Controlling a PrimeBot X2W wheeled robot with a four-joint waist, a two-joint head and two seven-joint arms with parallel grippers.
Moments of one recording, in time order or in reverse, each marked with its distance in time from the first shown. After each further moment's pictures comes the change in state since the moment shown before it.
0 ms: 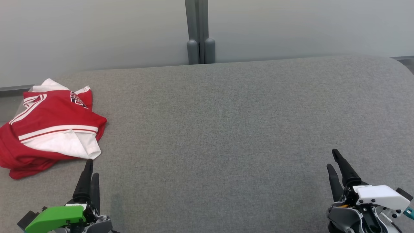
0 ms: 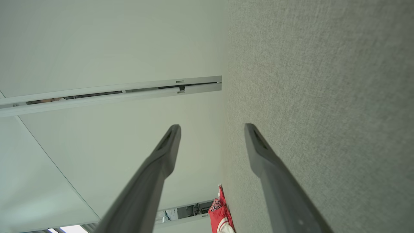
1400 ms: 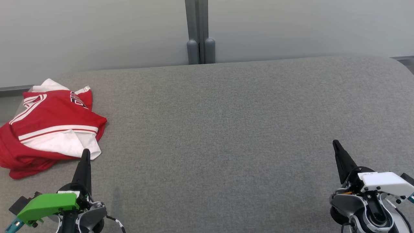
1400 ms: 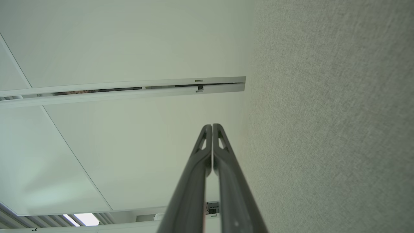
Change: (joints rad) left arm -0.047 0.011 0.009 -0.047 -0.001 -0.002 0.009; right arm -0.046 -0.012 -0.007 -0.043 0.004 0.000 0.008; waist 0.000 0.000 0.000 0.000
